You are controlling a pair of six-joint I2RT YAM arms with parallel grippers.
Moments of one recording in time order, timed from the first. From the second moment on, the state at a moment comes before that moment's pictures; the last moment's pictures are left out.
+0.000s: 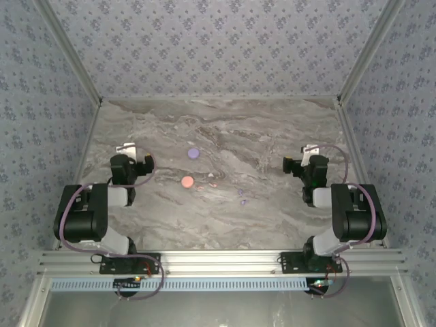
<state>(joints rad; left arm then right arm) 0.02 1.53 0.40 0.72 -0.04 -0.02 -0.03 1.52 0.37 0.70 -0.01 -0.02</state>
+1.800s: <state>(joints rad) -0.33 1.45 0.94 -0.39 -0.05 -0.27 0.03 1.20 0.73 -0.38 -0.11 0.20</state>
